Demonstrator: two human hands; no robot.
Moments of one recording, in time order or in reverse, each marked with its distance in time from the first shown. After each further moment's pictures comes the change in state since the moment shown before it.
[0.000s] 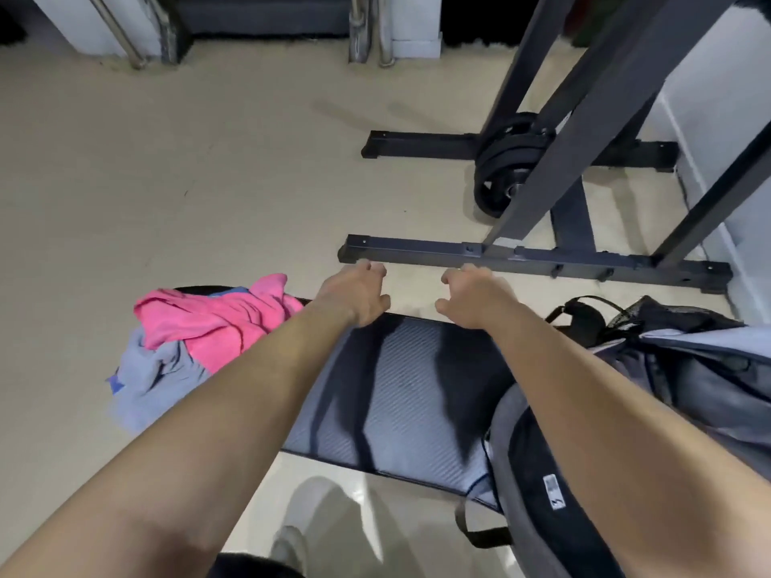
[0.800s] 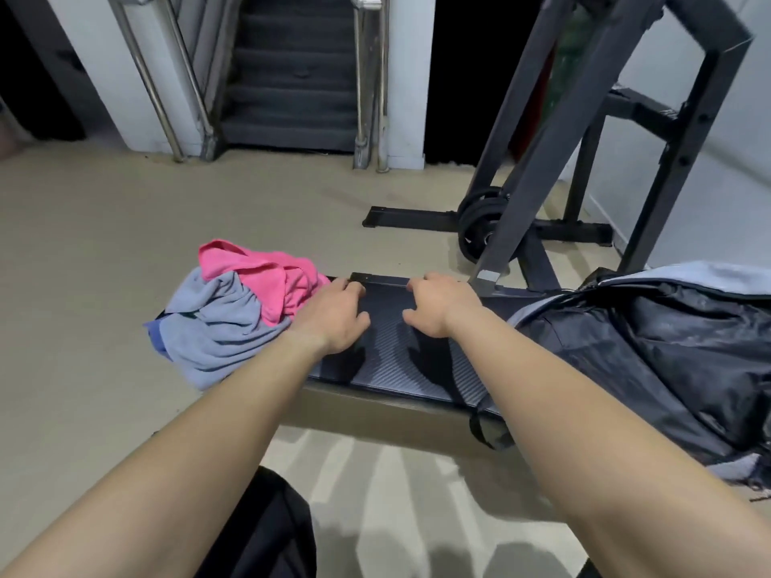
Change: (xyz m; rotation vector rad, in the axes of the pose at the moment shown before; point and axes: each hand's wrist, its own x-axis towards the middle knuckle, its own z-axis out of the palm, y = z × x) left_hand -0.183 -0.055 0.112 -0.089 0.457 0.104; right_hand -0.159 -0.092 0.098 -0.124 0.311 -0.129
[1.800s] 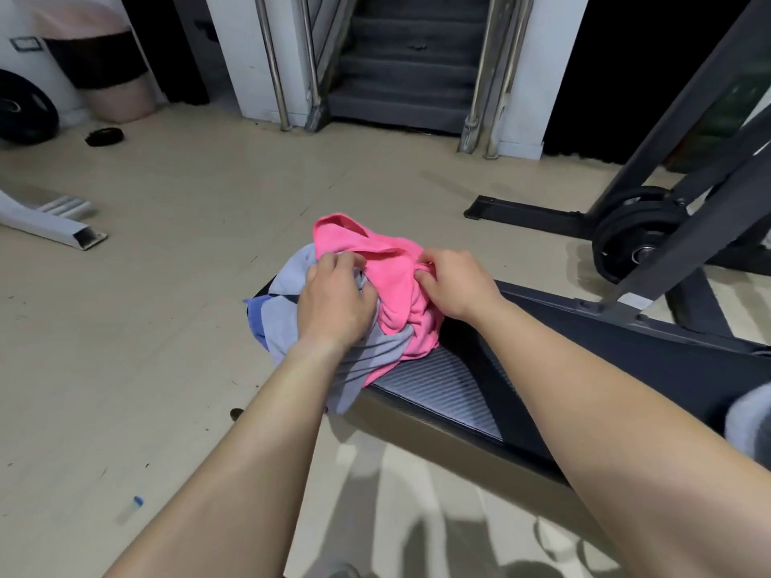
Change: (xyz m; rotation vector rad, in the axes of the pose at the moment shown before) left_hand 0.012 -0.181 0.014 -0.242 0.499 -0.391; right_hand 0.176 -0.148 0.068 0.298 0.234 -0.273
